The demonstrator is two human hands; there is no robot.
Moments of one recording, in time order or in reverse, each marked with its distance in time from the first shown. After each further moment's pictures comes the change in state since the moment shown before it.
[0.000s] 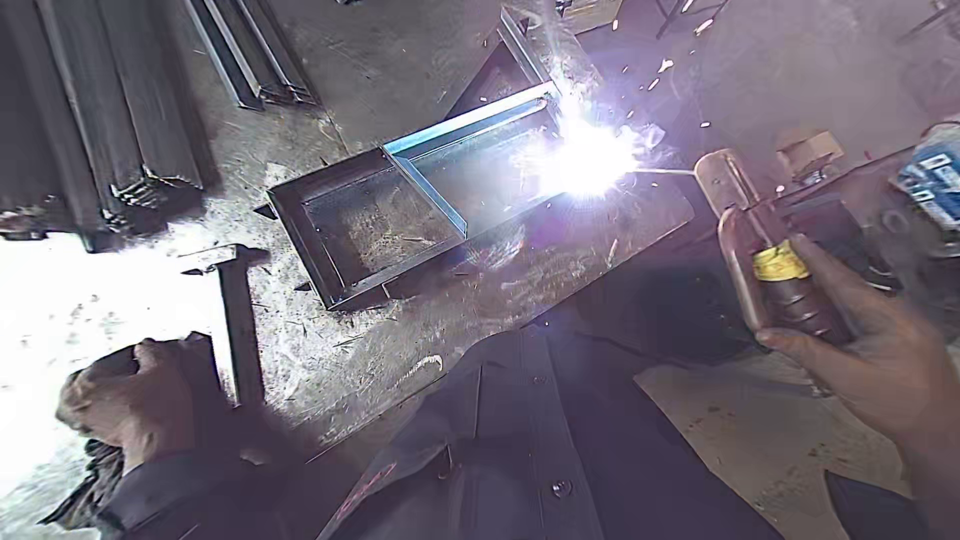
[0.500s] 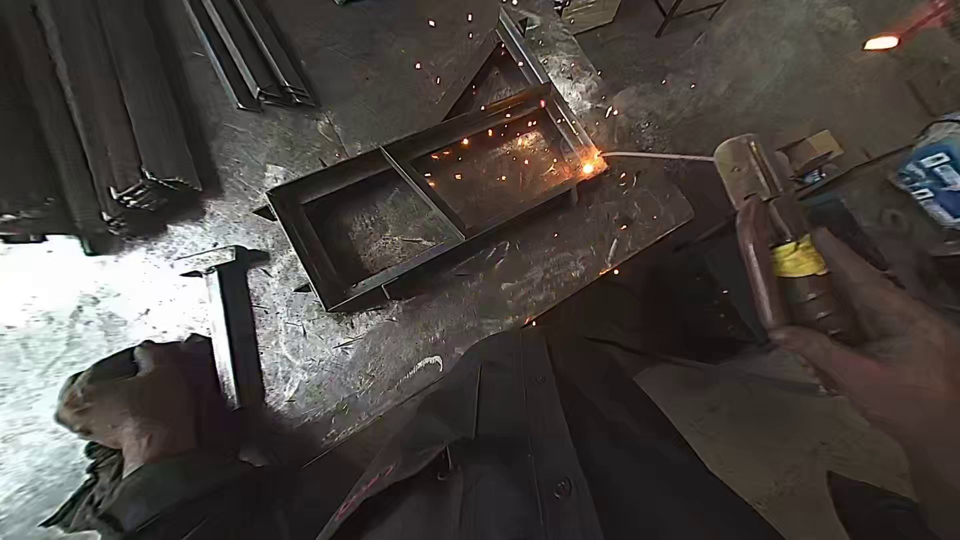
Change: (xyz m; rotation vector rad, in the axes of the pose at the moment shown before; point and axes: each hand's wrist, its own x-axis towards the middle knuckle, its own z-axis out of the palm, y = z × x) left_hand -0.002 0.000 0.000 0.018 -0.002 -0.033; right_hand -0.003 0.000 -0.003 0.055 0.028 0.020
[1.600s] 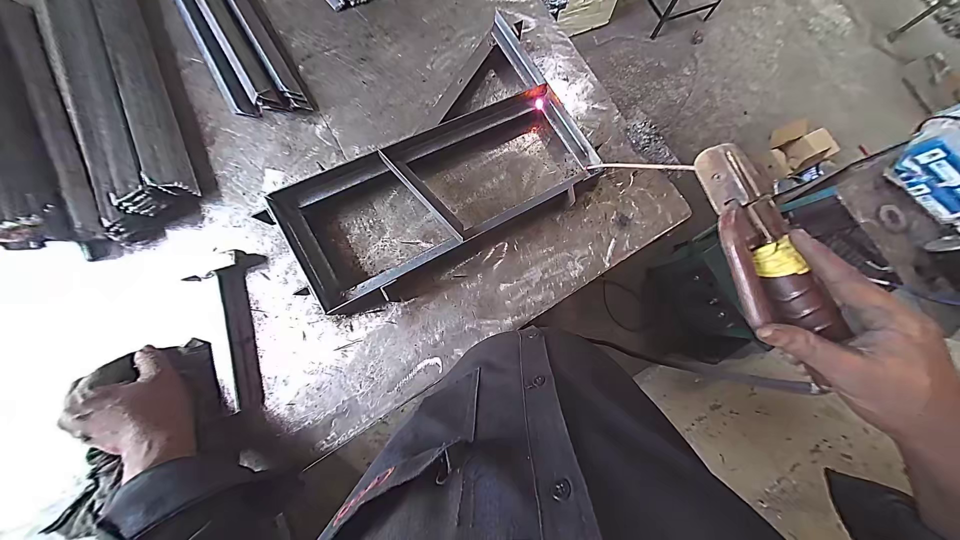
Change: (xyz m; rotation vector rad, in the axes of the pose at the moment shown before) left_hand -0.005 0.011 -0.009 0.016 -0.026 -0.035; right_hand 0.000 -0.003 0.005 -0.003 -0.011 -0.009
